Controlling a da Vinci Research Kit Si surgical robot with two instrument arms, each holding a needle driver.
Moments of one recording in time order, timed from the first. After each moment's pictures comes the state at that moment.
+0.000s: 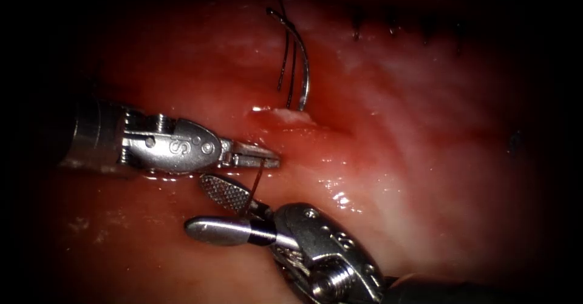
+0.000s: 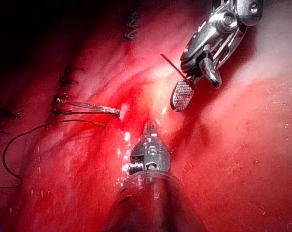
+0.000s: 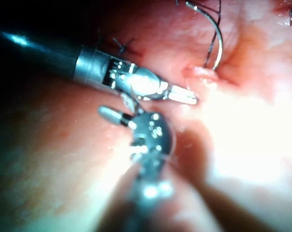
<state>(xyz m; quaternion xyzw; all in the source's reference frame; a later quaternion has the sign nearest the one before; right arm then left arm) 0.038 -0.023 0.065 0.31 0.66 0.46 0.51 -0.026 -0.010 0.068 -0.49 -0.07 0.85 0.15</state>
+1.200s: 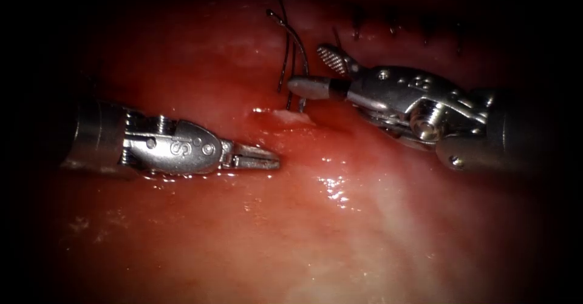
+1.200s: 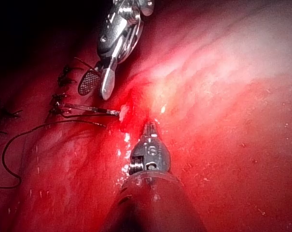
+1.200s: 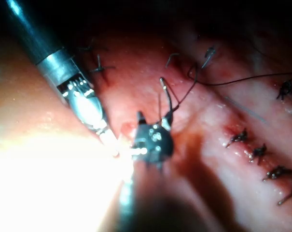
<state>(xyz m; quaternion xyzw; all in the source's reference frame) 0.031 -0.009 0.071 0.10 0.45 0.42 0.78 -0.026 -0.011 0.068 -0.49 -0.08 0.85 0.15</state>
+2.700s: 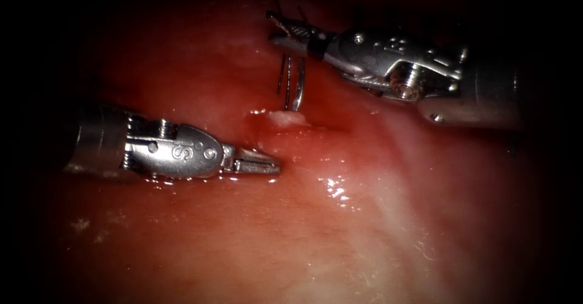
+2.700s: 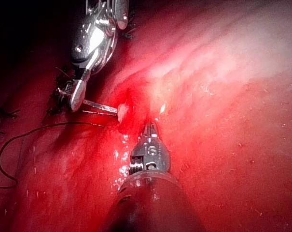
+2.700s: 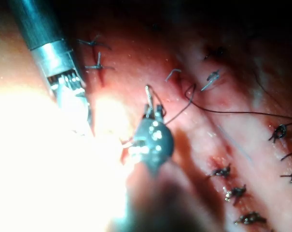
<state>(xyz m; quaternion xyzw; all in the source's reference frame) 0.034 -0.006 0.071 0.01 0.55 0.25 0.79 -0.026 -0.011 0.069 -0.49 -0.08 0.86 0.15</state>
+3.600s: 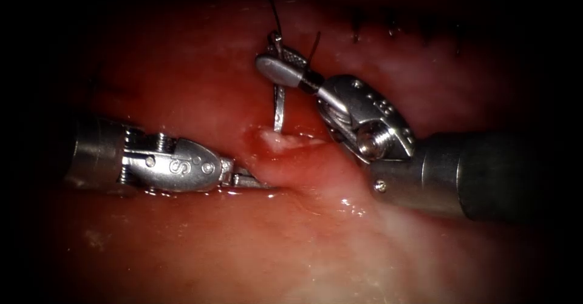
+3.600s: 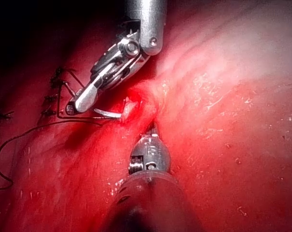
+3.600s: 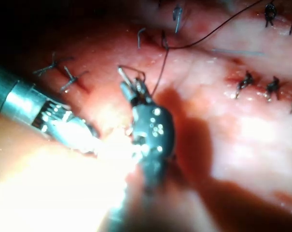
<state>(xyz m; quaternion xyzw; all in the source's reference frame) 0.036 -0.015 0.073 0.23 0.61 0.50 0.57 -0.026 -0.011 0.069 -0.49 -0.08 0.86 0.15</state>
